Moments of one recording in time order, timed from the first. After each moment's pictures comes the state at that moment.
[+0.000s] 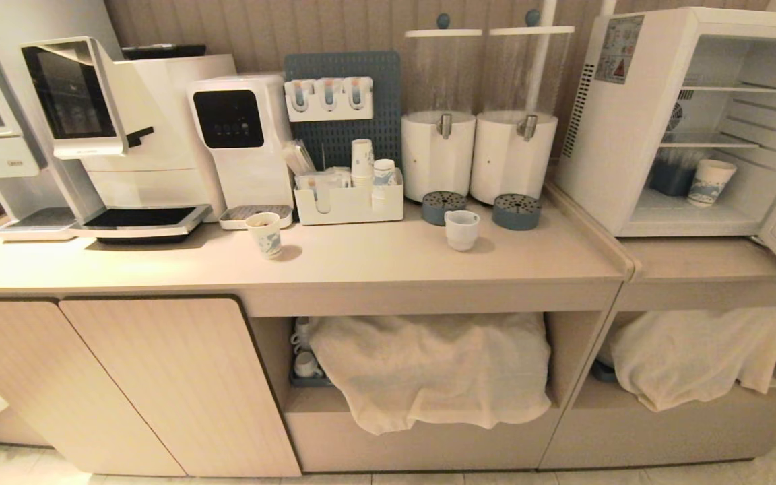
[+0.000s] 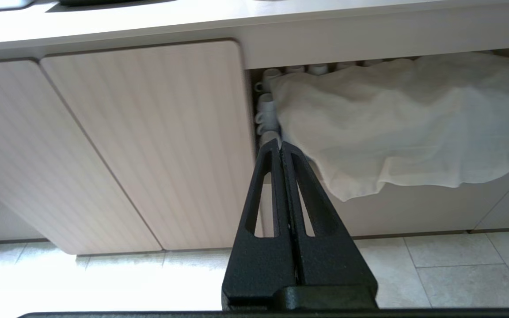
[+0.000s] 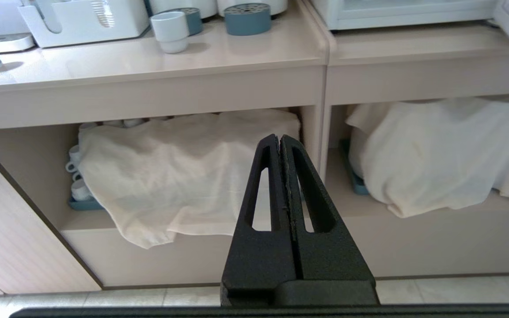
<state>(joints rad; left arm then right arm) 0.00 0.00 -0.03 0.09 -0.01 0.06 0.00 0.00 0.00 -0.03 0.00 0.03</state>
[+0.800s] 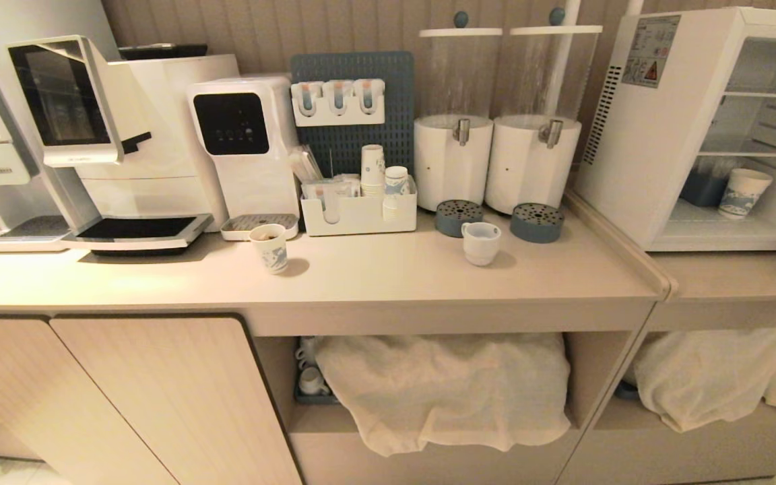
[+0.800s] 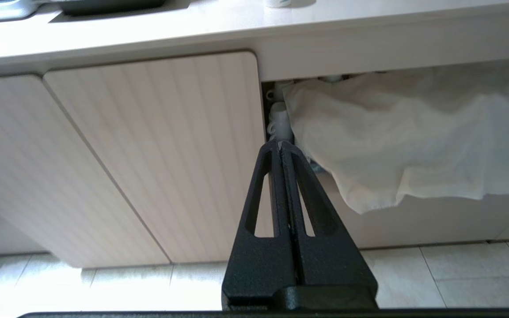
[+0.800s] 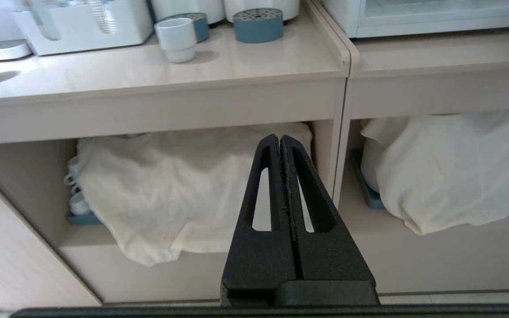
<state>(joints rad) 0.00 0.00 -0.03 0.09 -0.01 0.08 0.00 0.00 0.00 -0.03 0.00 0.03</state>
